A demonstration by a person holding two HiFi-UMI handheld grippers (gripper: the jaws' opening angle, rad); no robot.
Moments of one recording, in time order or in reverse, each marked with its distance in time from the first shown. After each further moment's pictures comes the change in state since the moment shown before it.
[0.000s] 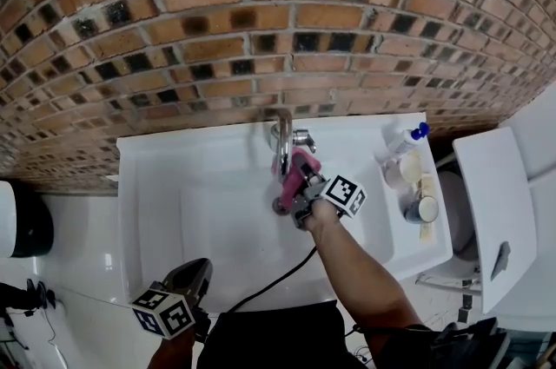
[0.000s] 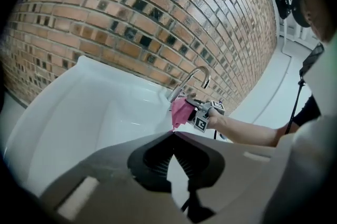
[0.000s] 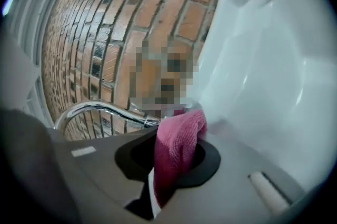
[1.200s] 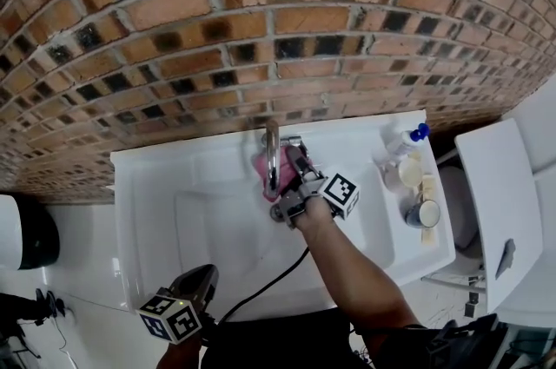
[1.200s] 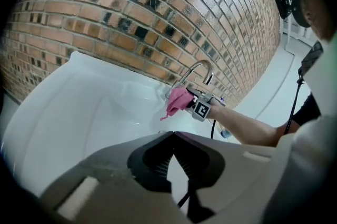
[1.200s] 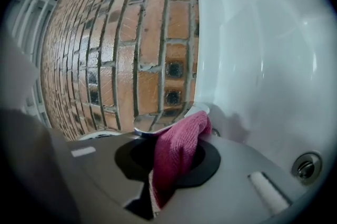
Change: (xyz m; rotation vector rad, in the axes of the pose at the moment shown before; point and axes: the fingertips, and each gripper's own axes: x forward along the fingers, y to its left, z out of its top) left arm 0.030 -0.008 0.005 0.002 0.054 0.000; right arm 0.023 0.019 0.022 0.259 -0.101 0.125
